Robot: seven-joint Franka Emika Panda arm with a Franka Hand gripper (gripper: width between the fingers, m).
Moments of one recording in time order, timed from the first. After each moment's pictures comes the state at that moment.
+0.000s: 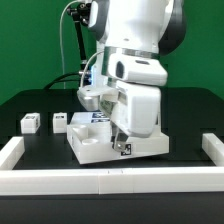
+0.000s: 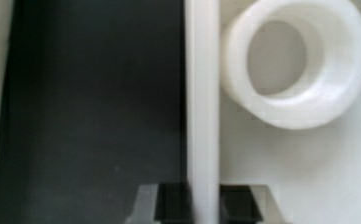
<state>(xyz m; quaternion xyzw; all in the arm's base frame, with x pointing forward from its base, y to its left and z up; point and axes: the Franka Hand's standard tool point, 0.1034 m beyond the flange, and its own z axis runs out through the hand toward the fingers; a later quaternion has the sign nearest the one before) 0.567 -0.017 0.029 0.60 0.79 -0.04 0.09</state>
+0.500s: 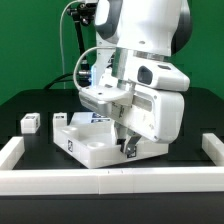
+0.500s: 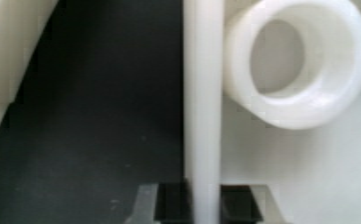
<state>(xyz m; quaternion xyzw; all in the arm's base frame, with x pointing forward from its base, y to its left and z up) 0.575 -0.011 0.027 0.50 0.86 -0.07 0.09</state>
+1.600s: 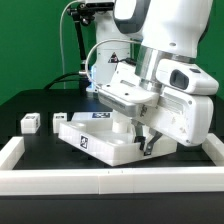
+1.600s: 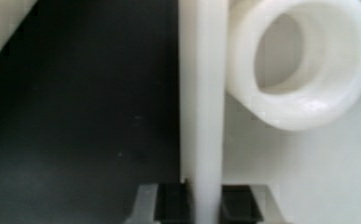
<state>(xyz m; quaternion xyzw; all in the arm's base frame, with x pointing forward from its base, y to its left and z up) 0.572 0.021 0.029 0.41 0.90 -0.11 0.06</state>
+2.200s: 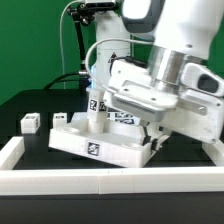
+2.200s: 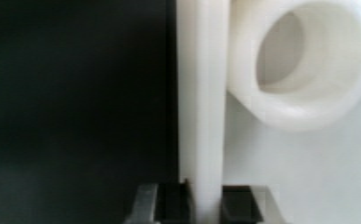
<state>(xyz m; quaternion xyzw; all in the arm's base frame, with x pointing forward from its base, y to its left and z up) 0.568 0.045 0.029 0.14 0.98 -0.15 0.04</state>
